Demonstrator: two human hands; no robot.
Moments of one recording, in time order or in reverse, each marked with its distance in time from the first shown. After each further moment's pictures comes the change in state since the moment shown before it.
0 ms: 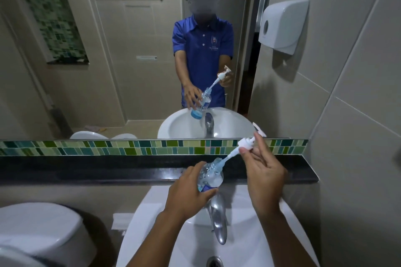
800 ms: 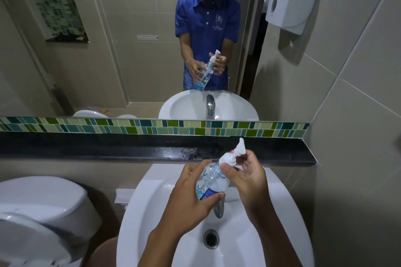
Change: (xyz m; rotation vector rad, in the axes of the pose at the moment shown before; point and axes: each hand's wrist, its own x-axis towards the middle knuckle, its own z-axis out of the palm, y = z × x) left_hand -0.070 0.014 0.008 -0.275 0.000 -0.034; right_hand -0.050 0.003 -0.025 0.248 -0.433 0.459
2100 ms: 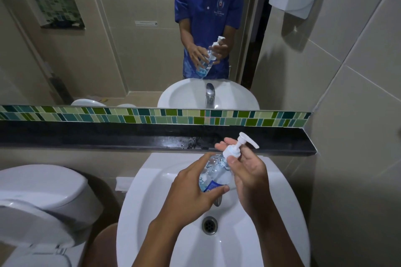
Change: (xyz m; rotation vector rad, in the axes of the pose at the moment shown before) left_hand -0.007 0.007 0.006 0.050 -0.056 0.036; right_hand -0.001 0.010 -0.006 0.222 -0.104 0.071
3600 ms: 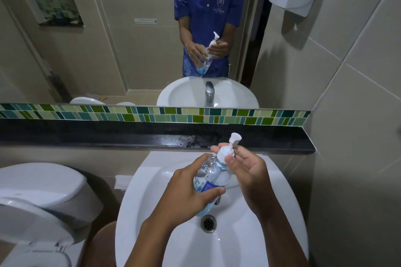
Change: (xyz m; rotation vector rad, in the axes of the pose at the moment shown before) left_hand -0.004 0.001 -0.009 -0.063 -0.060 -0.054; right_hand -0.004 -0.015 -0.005 -0.188 -0.086 0.022
